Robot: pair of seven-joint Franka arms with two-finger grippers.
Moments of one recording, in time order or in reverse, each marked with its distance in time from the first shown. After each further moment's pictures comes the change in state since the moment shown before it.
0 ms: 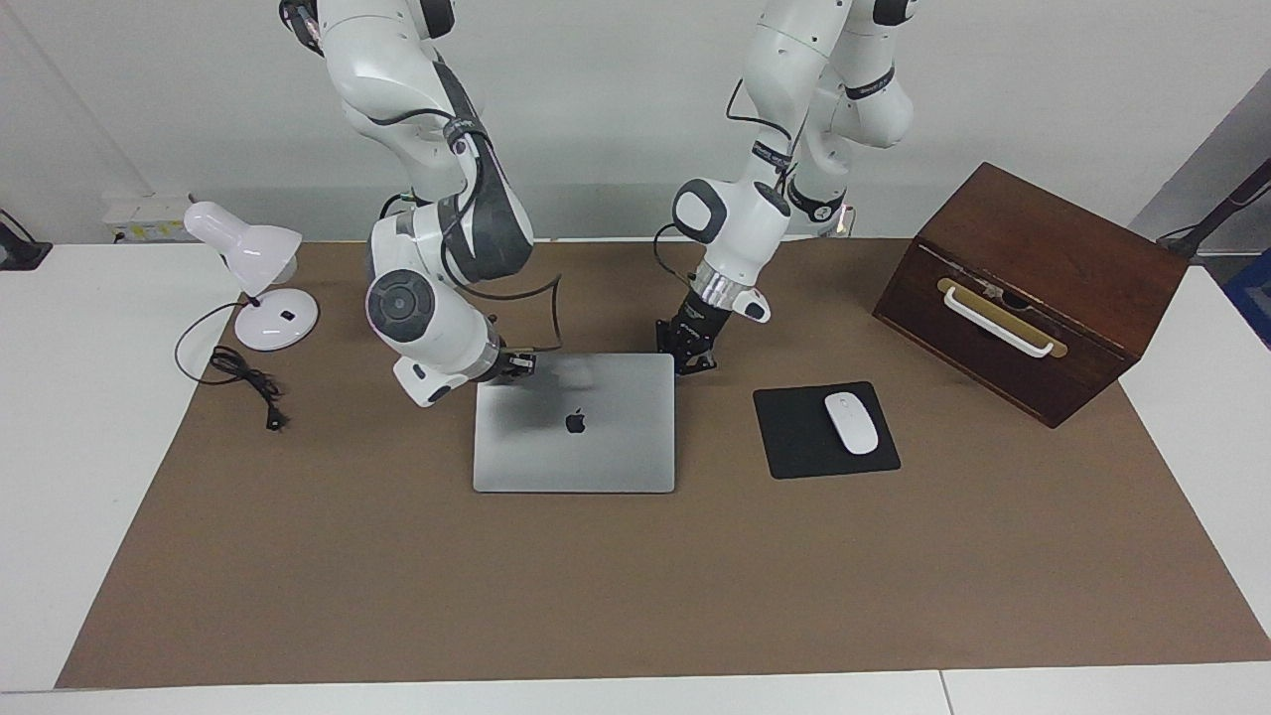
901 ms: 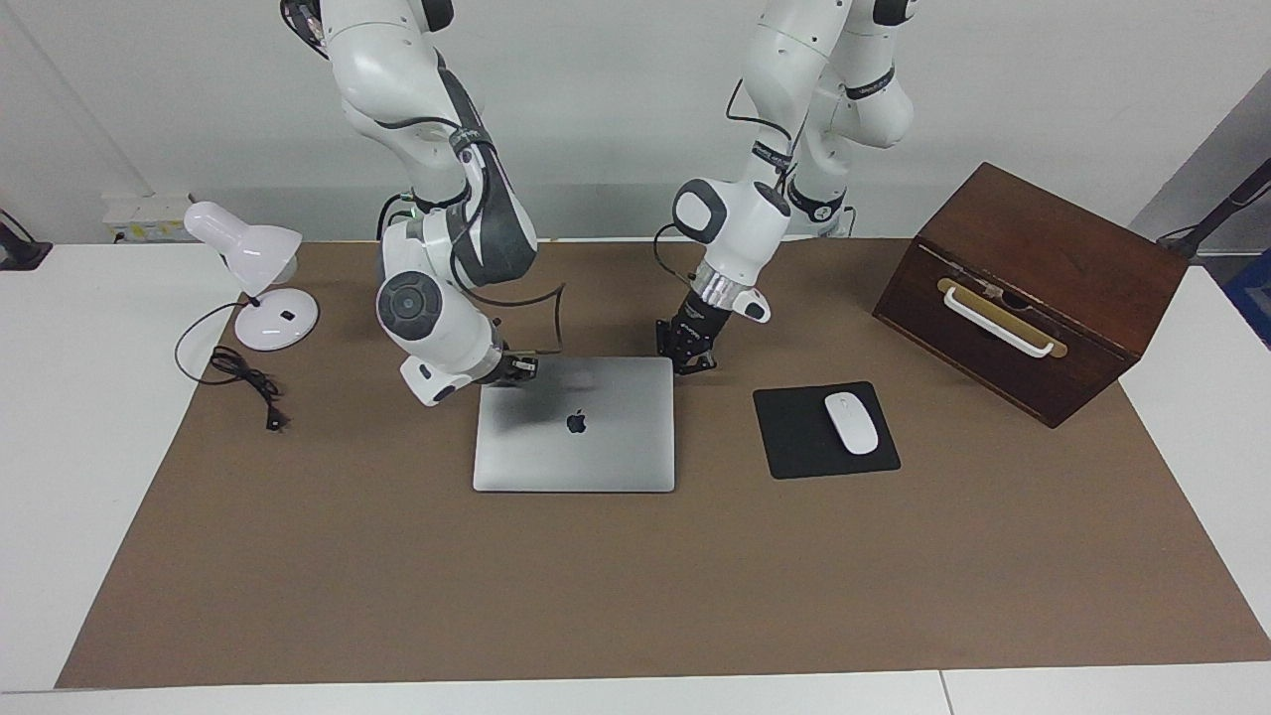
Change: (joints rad) left arm 0.000 0.000 0.000 0.000 0.000 0.000 0.000; right arm 0.001 -0.024 0.007 -0.095 0.000 0.094 0.000
